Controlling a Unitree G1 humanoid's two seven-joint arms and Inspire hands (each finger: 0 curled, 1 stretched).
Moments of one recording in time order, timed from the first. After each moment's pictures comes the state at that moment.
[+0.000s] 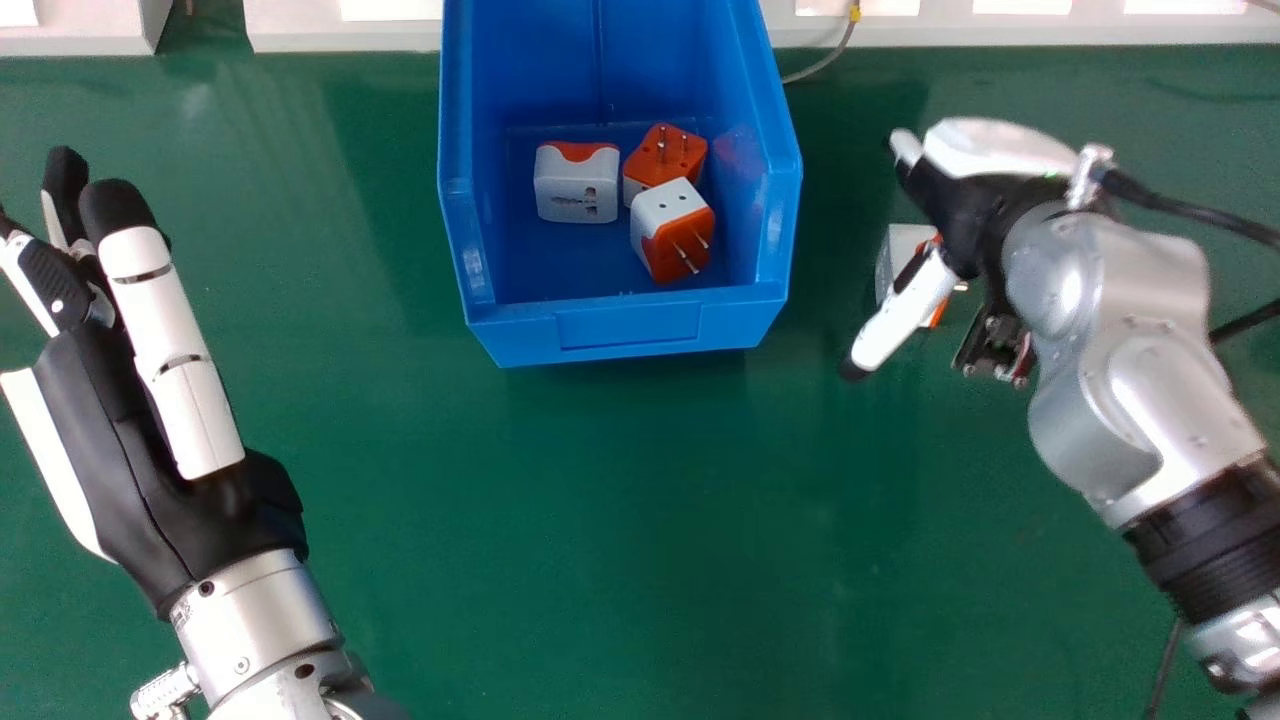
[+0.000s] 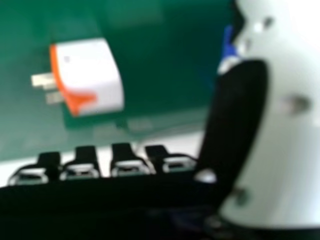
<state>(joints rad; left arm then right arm) 0.23 -0.05 -0.07 -0.41 -0.04 -0.27 0.52 -0.76 -0.38 0.44 0.45 -0.85 0.46 0.54</state>
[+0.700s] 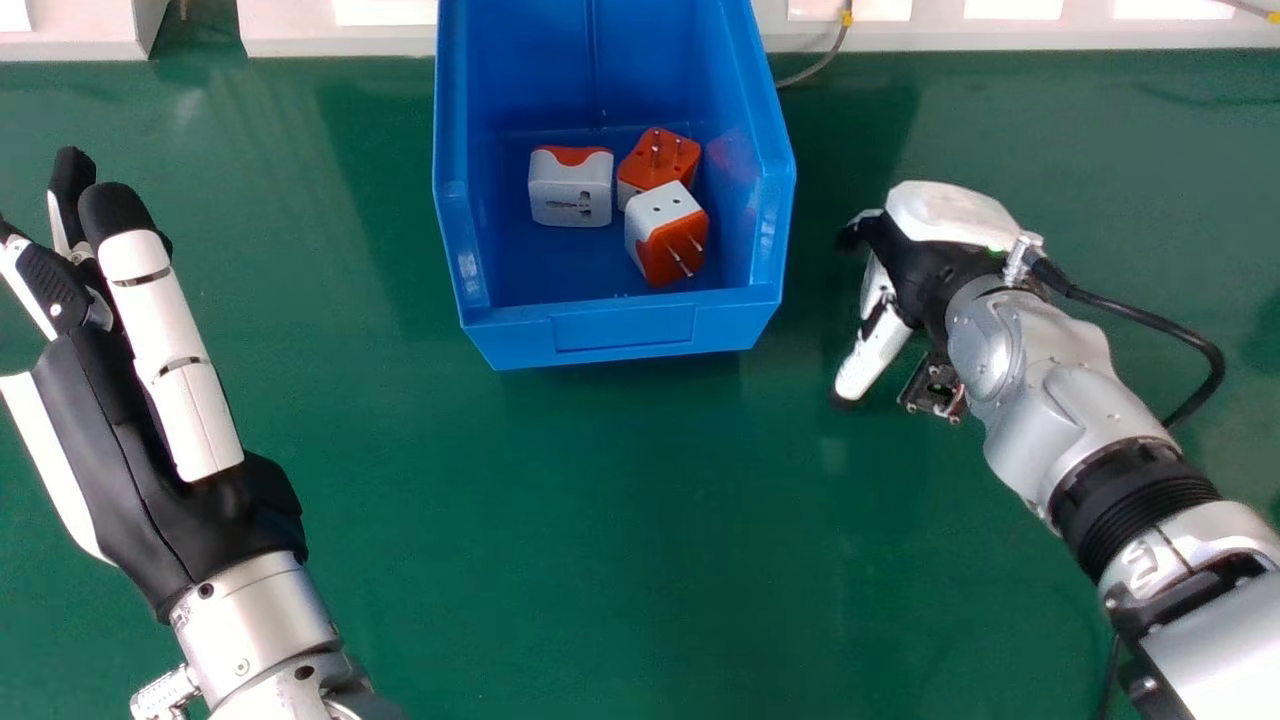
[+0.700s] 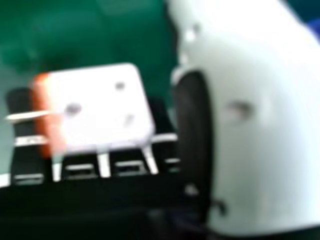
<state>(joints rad) 0.24 -0.05 -0.07 -0.41 -0.04 -0.27 0.53 -0.87 -0.26 0.42 0.98 -0.69 0.18 0.06</state>
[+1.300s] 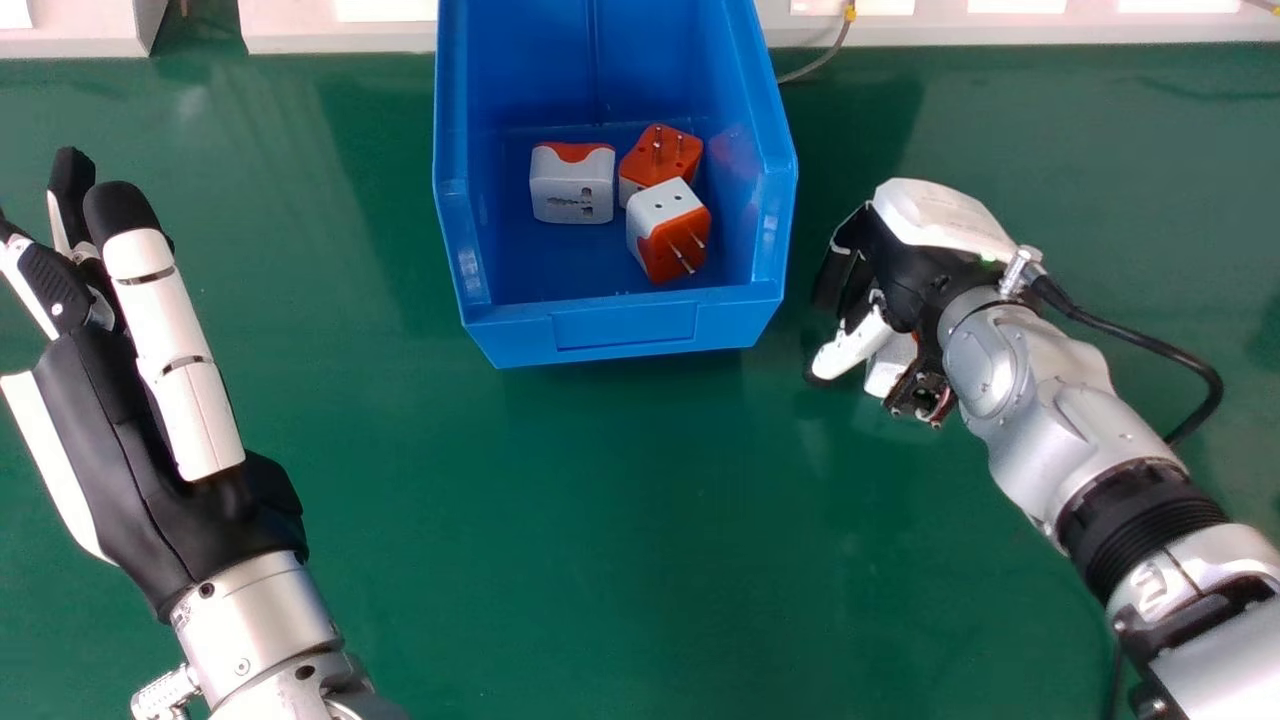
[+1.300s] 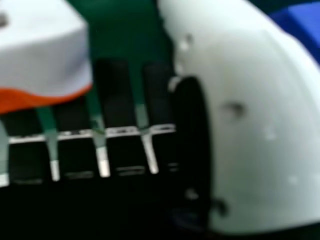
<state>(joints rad) 0.23 -0.05 -0.07 -0.41 -0.04 -0.27 0.53 -0.83 -0.28 0.42 0.92 -0.63 0.14 0.02</state>
